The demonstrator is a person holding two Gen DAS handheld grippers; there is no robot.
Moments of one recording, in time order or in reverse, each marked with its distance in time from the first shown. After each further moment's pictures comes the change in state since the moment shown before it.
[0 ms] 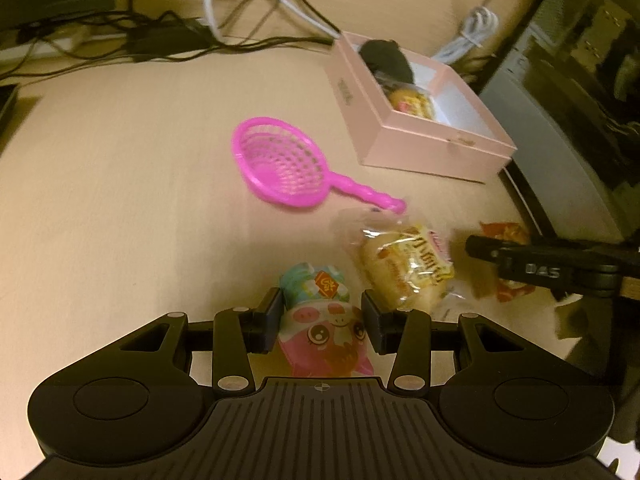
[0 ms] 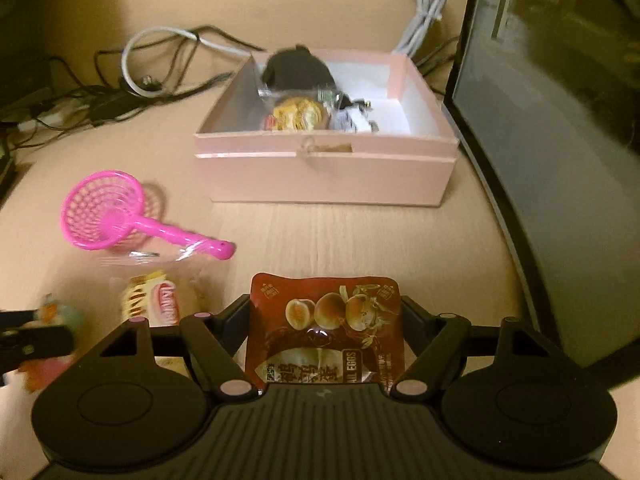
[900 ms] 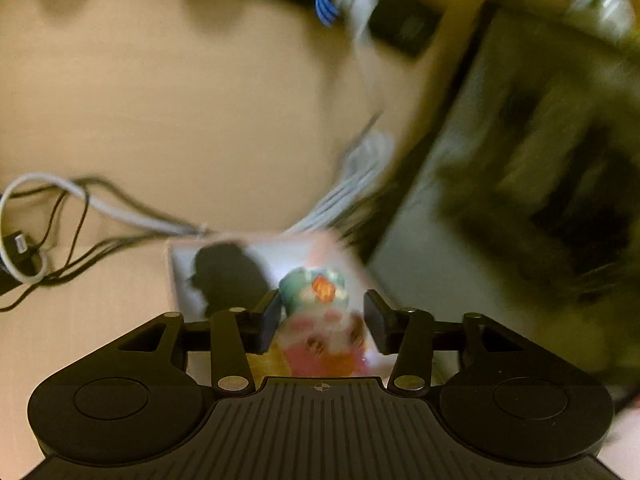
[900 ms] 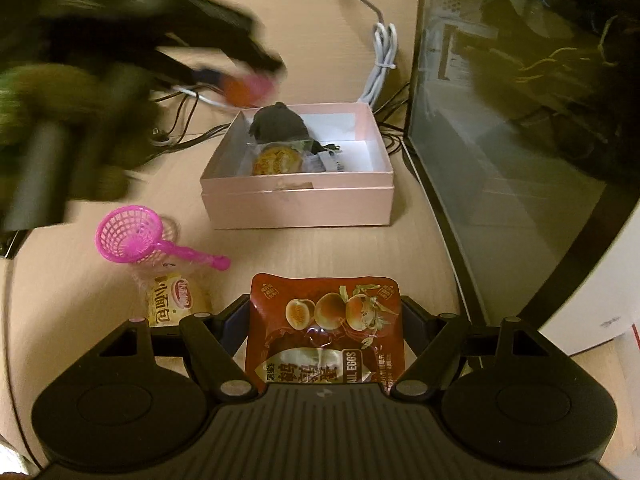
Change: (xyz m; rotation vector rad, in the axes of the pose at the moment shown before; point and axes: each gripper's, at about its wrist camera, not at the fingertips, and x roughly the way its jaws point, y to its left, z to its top) left arm 0.077 -0.106 0.171 0.178 -0.256 -0.163; right arm -0.069 -0.028 -0.027 0.044 -0.122 0.009
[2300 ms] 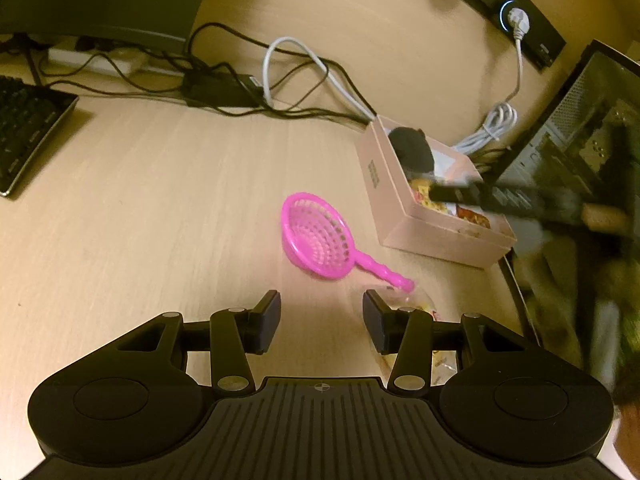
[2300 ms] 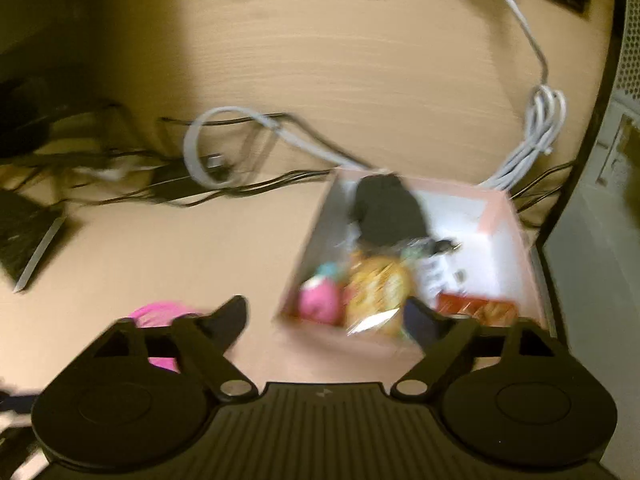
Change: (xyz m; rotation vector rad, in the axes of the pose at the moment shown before) left arm -0.172 0.082 -0.152 -0.322 0.032 0.215; right arm 0.086 0.079 0.101 -0.171 -0.002 0.215
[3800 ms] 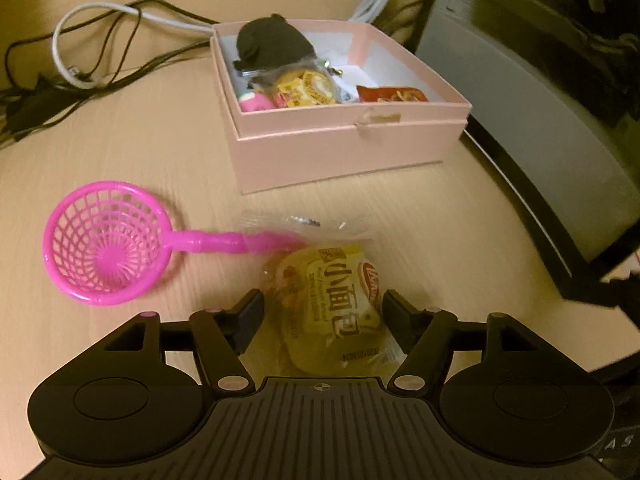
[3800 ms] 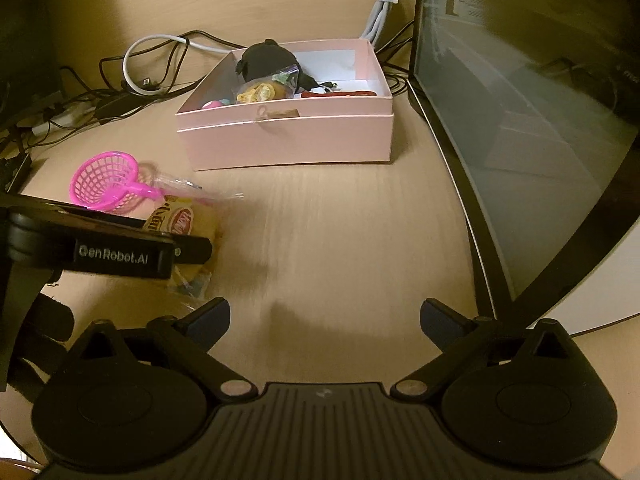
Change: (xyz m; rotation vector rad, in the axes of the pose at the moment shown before) left arm 0.114 -0.118 -0.020 0.387 0.225 -0.013; right arm -0.064 -0.055 -0.133 0.193 0.118 -0.174
